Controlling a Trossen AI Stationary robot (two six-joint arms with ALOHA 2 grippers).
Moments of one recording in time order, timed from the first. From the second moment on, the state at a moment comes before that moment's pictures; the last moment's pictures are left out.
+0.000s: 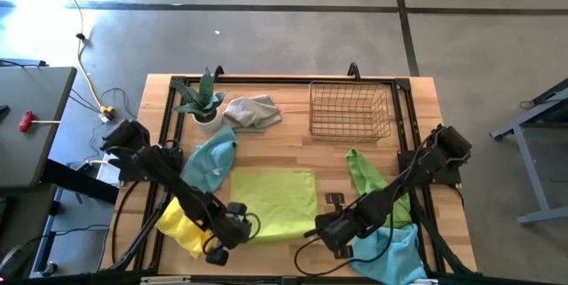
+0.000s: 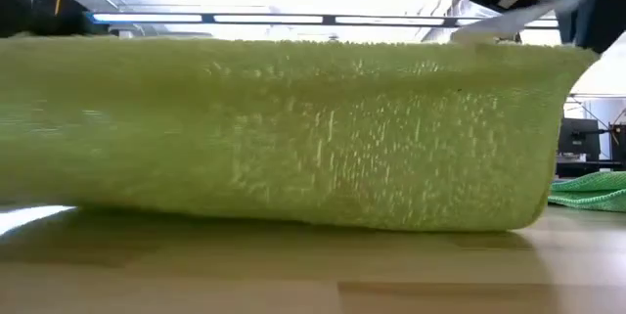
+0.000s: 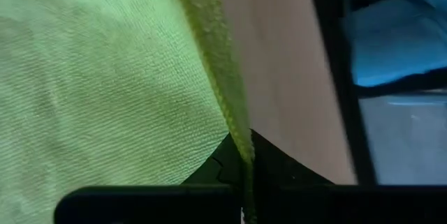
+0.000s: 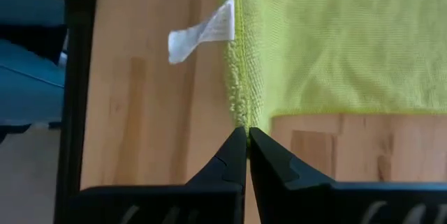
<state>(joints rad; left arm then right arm) -0.57 1.72 1.02 -0.39 0.09 -0.48 0.63 1.80 1.36 -0.77 0.13 0.52</state>
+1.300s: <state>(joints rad) -0.40 1.71 0.98 -0.80 -0.24 -0.43 0.28 1.90 1.36 -0.78 0.33 0.21</state>
